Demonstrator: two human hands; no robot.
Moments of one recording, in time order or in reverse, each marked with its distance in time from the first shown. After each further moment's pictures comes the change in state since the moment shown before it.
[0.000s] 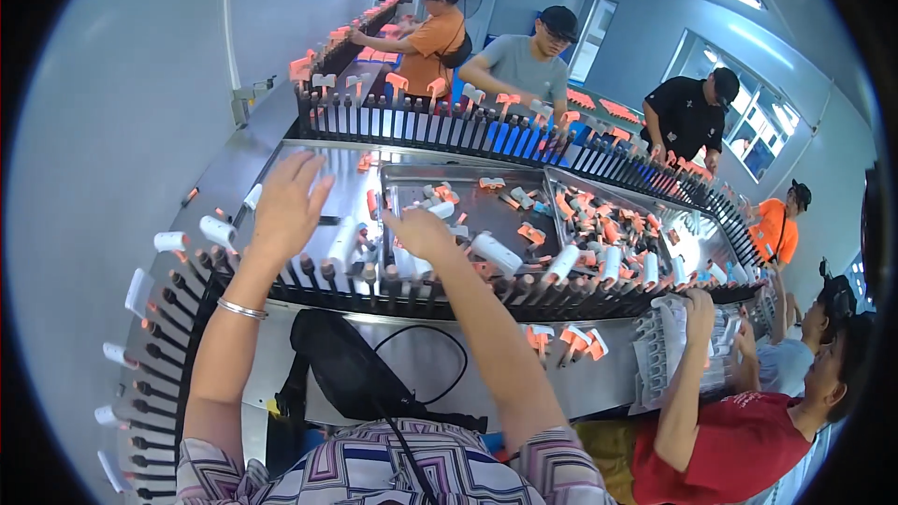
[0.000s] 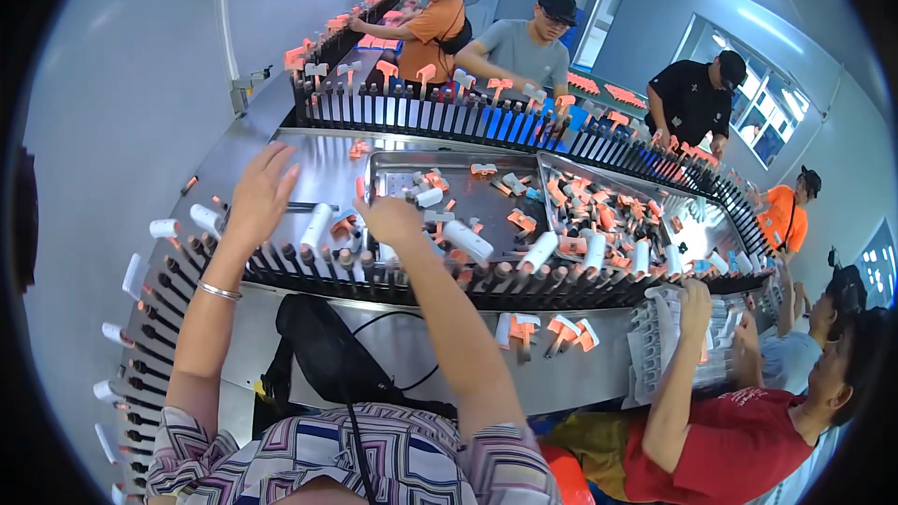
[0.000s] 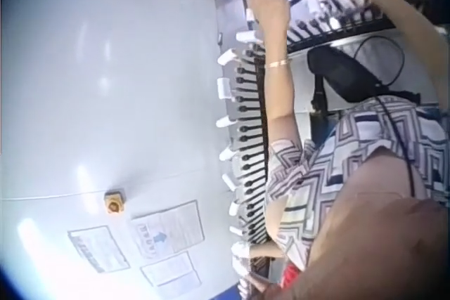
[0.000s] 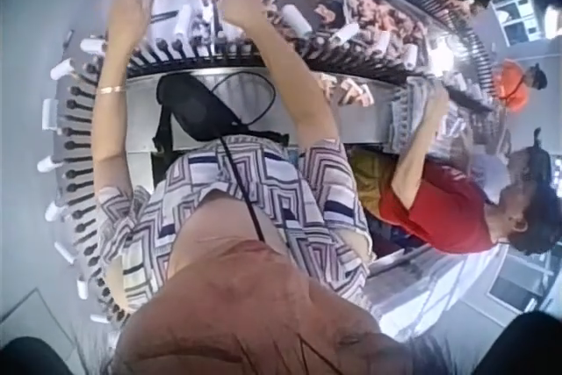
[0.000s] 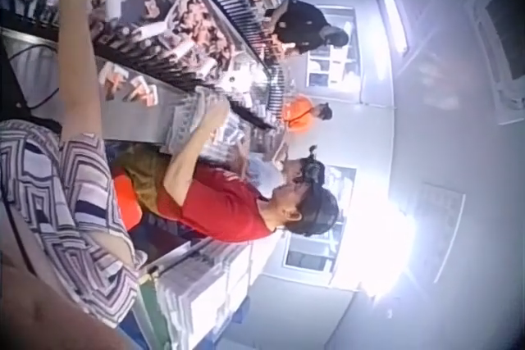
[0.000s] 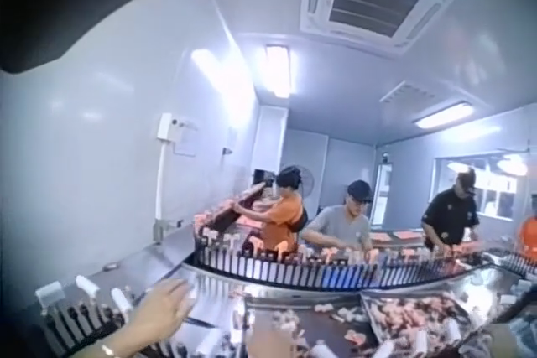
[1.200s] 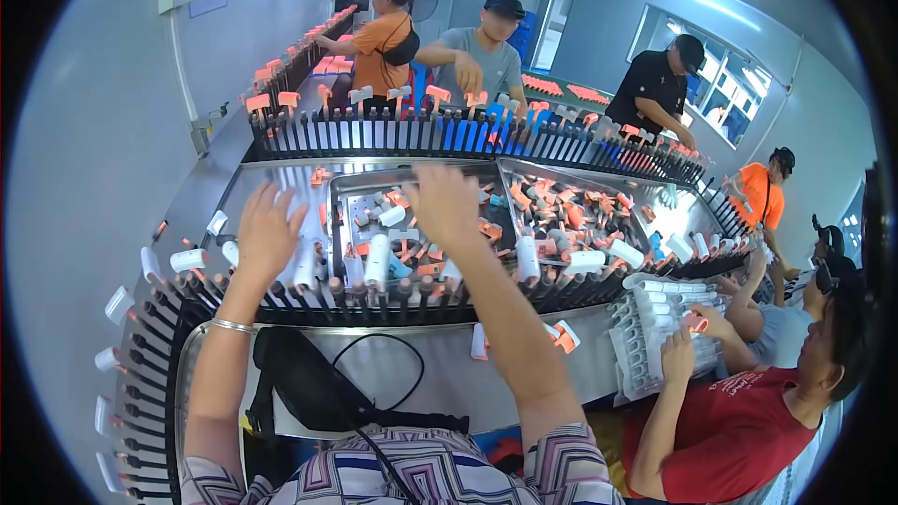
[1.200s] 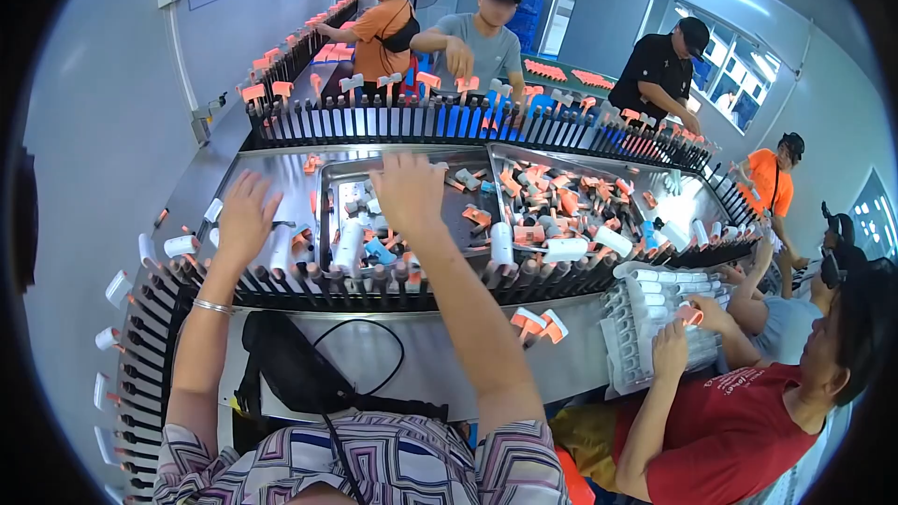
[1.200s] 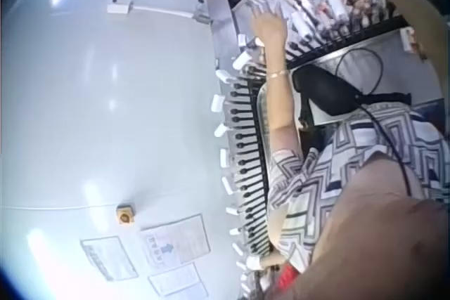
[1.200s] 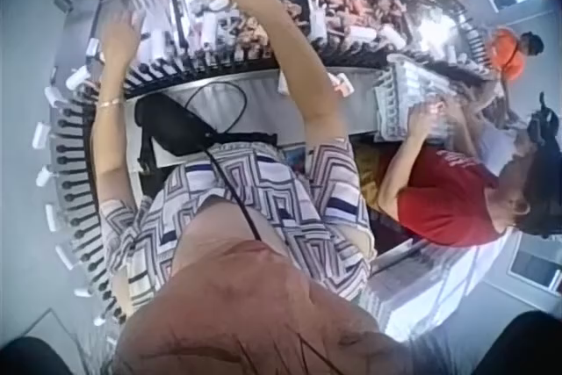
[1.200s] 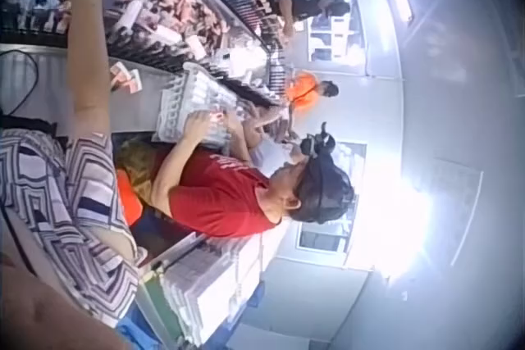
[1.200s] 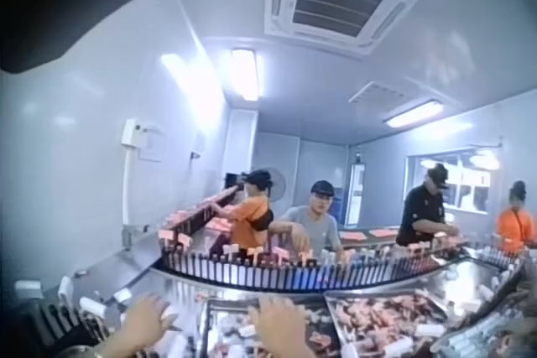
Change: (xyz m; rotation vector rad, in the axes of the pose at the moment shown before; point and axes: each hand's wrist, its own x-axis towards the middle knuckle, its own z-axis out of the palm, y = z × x) left_hand 0.023 0.106 0.081 0.245 -0.040 0.015; right_hand -0.070 0.142 -0.119 -0.317 0.795 -0.196
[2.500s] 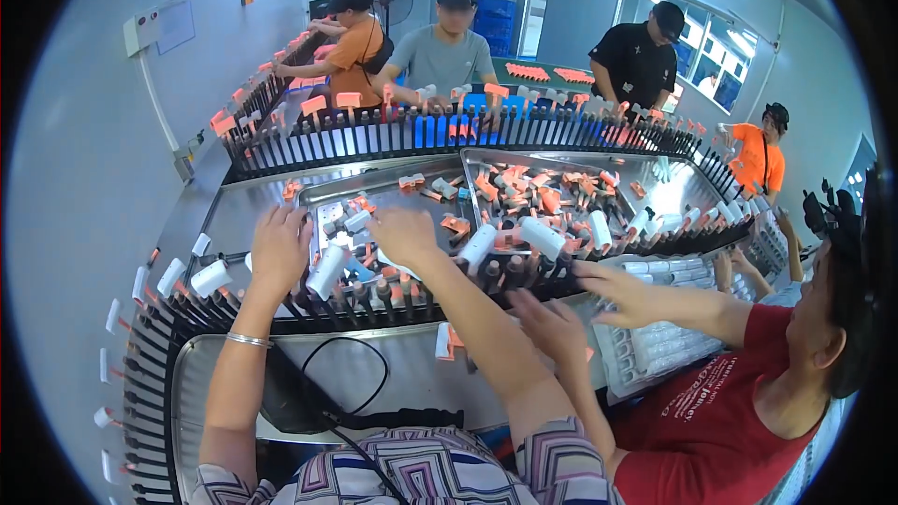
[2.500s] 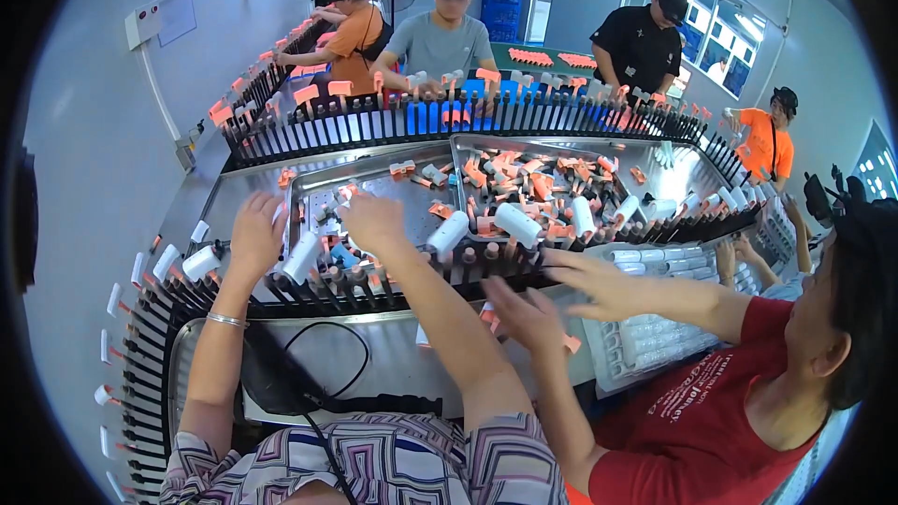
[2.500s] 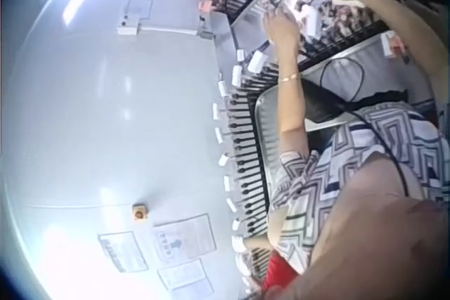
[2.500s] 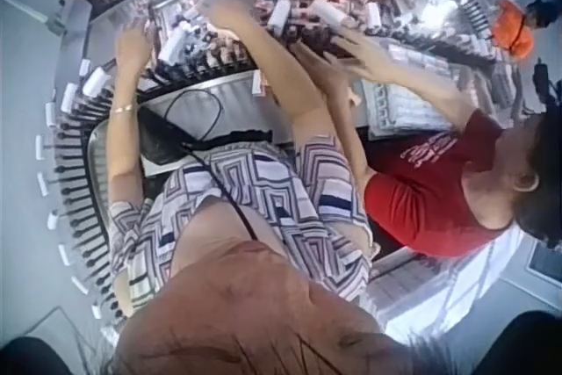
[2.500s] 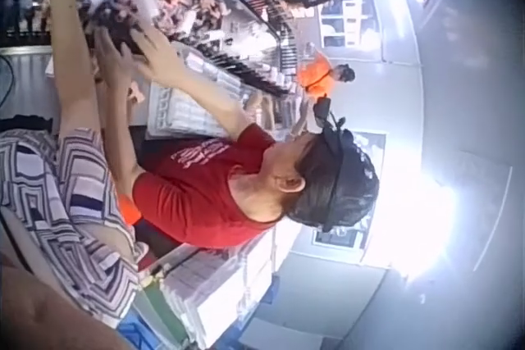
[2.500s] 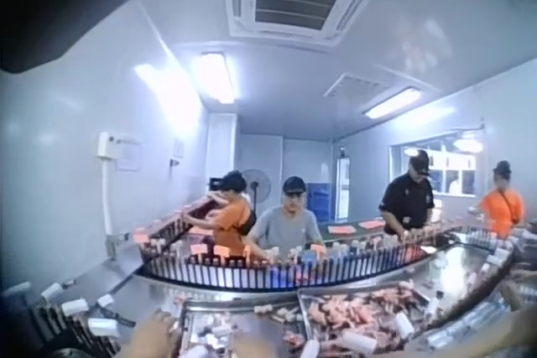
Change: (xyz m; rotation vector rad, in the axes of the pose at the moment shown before) left_hand 0.022 0.204 0.038 -0.076 -0.140 0.032; right_hand -0.056 0.151 0.002 0.265 -0.563 0.093
